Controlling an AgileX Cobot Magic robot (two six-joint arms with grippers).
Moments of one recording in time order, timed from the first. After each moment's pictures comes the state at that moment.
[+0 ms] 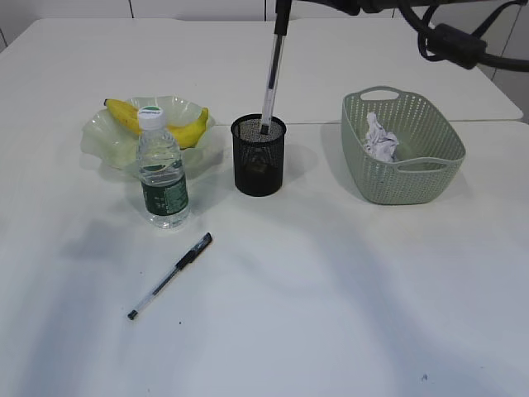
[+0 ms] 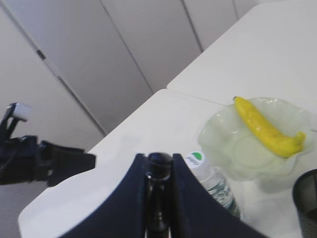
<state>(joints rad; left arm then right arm) -0.12 1.21 -0.77 0.25 0.34 -0.60 0.28 1.56 -1.30 1.49 0.68 -1.21</state>
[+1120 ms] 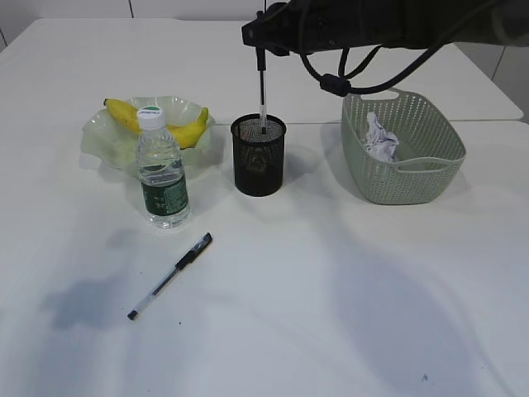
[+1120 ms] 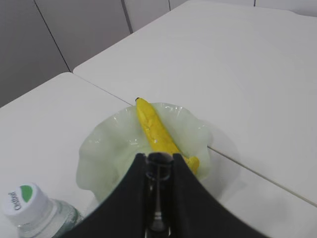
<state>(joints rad) -0.12 1.20 -0.77 -0.14 0.87 -0.05 0.28 2.07 -1.74 1.38 0.50 -1.38</state>
